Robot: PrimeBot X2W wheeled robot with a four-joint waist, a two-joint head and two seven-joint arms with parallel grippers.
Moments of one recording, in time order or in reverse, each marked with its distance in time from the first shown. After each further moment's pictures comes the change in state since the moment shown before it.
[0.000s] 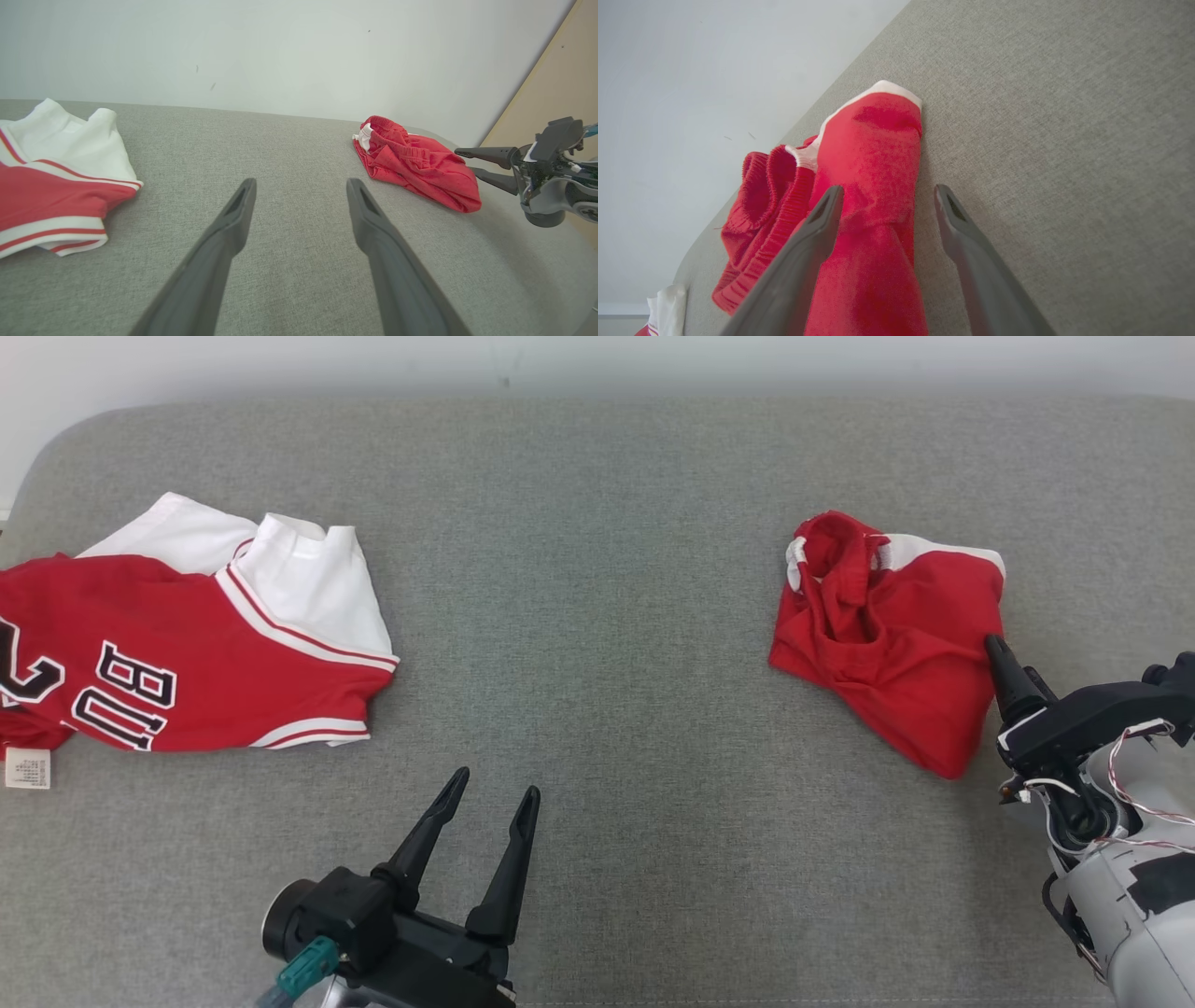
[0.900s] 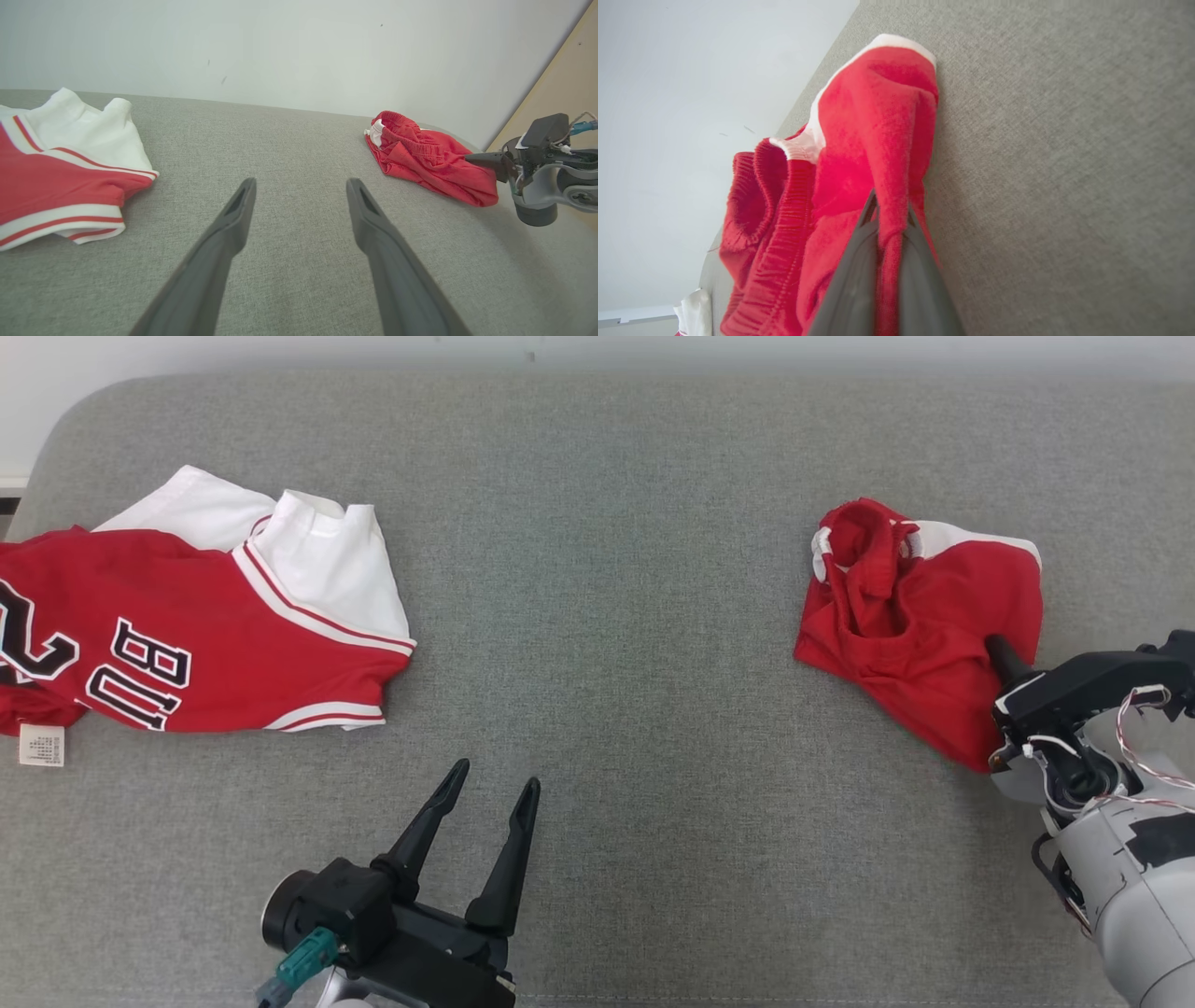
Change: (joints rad) left arm -0.017 -0.005 0.002 0.009 0.002 -0.008 0.000; right arm -0.102 0.037 -0.039 0.134 0.072 0.000 0.098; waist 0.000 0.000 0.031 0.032
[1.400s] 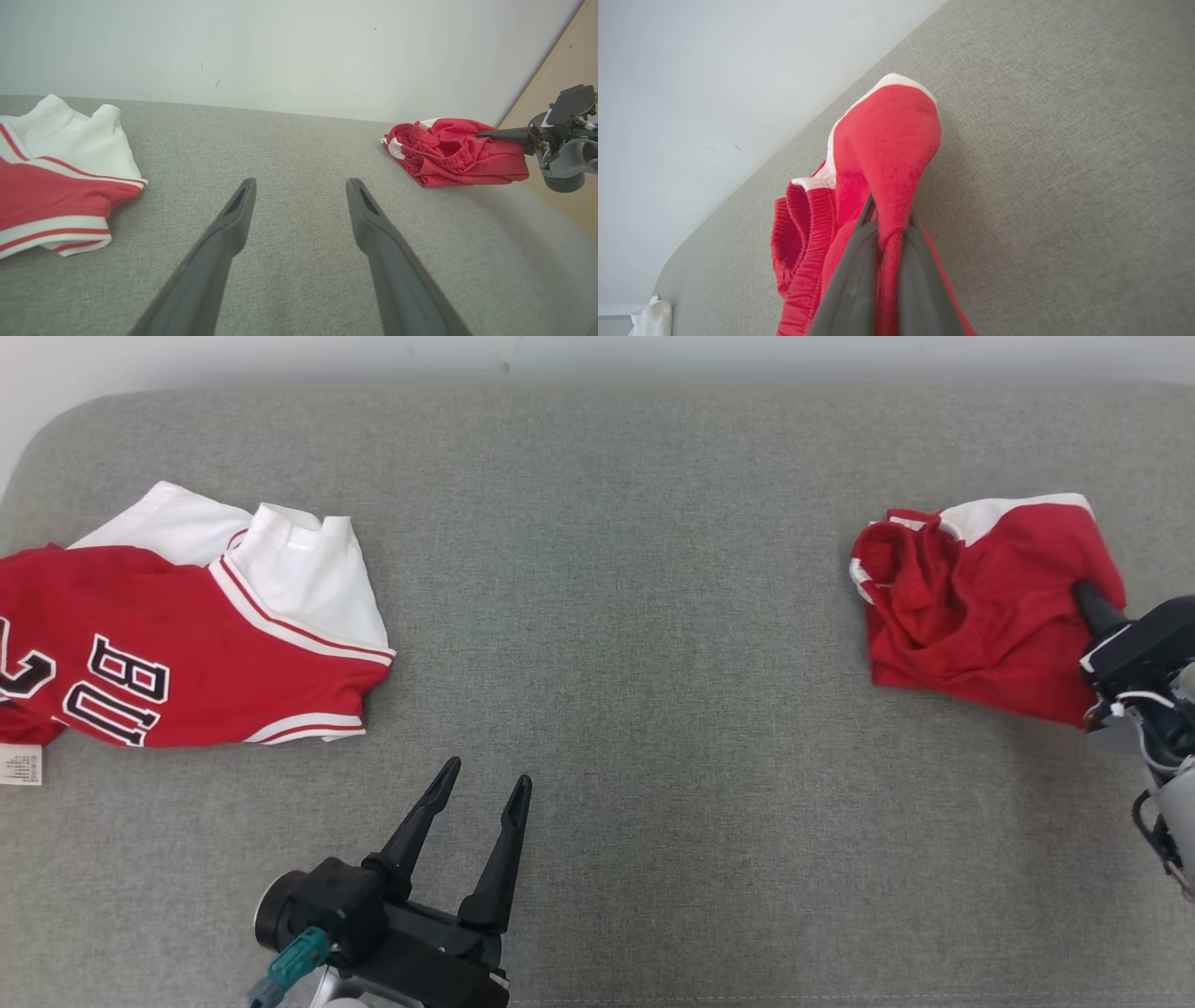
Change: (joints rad) left arm 0.002 -0.001 0.015 0.005 0.000 0.000 0.000; right arm -0.064 -0.125 0.061 -0.025 -0.055 0.003 0.046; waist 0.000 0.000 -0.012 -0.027
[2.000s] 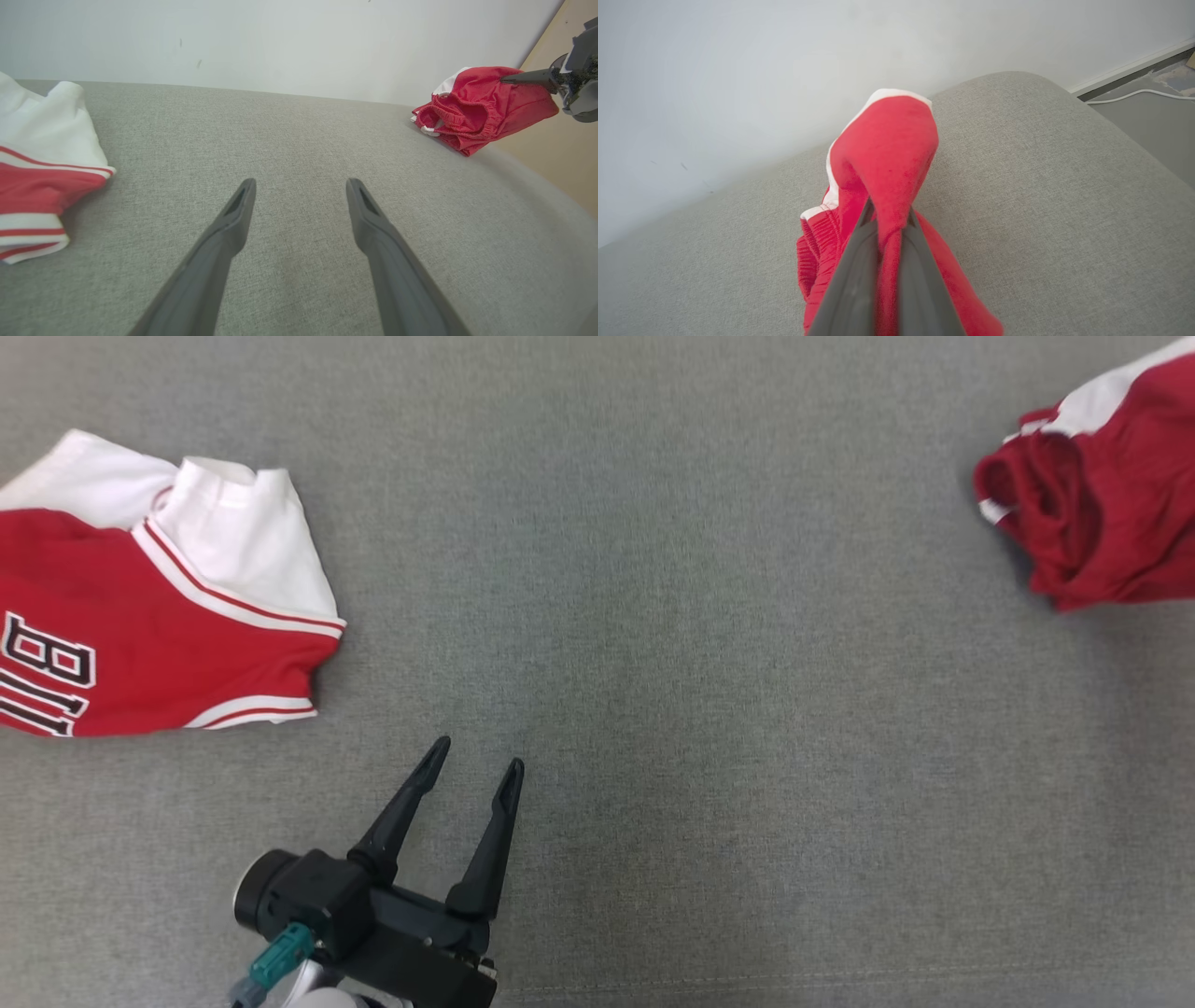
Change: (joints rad) left arm -0.003 0.035 0.005 -0.062 0.028 0.000 0.001; right arm -0.136 -0.205 0.086 -0.115 -0.123 0.000 0.034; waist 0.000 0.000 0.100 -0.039
